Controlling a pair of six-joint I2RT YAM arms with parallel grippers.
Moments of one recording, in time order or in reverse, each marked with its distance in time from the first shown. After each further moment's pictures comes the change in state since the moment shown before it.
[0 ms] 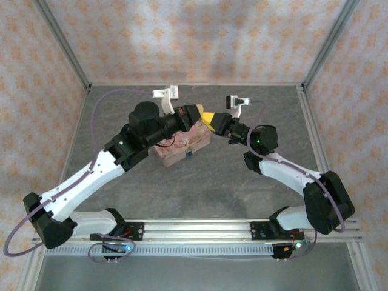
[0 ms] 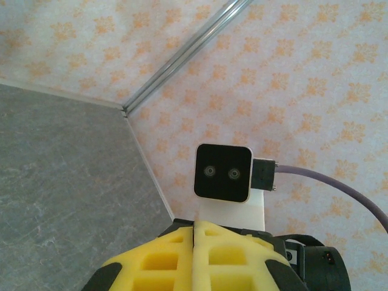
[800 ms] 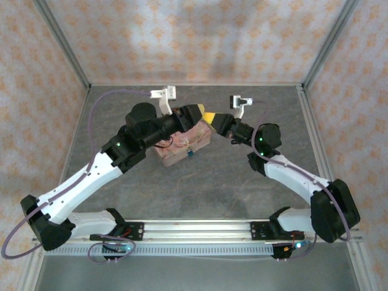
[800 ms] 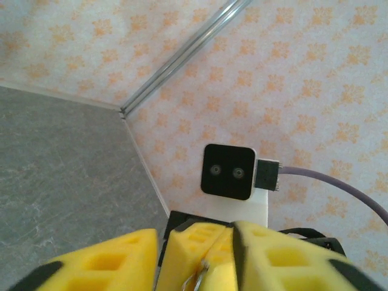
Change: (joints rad) left arm 0.002 -0.034 -0.012 -0.013 -0.009 0.000; right arm -0.026 -0.086 0.000 -0.185 -0.003 -0.137
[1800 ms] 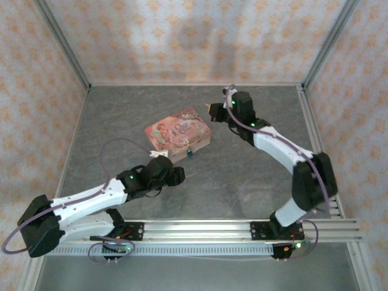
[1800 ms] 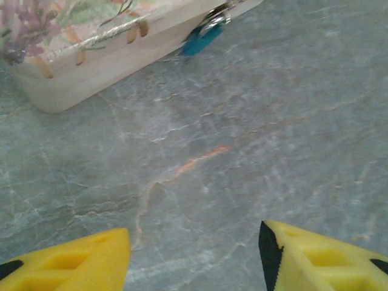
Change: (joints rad) left arm -0.129 -0.090 -0.646 -0.222 -0.251 -0.085; right arm -0.063 0.372 0.461 -1.050 0.515 -0.803
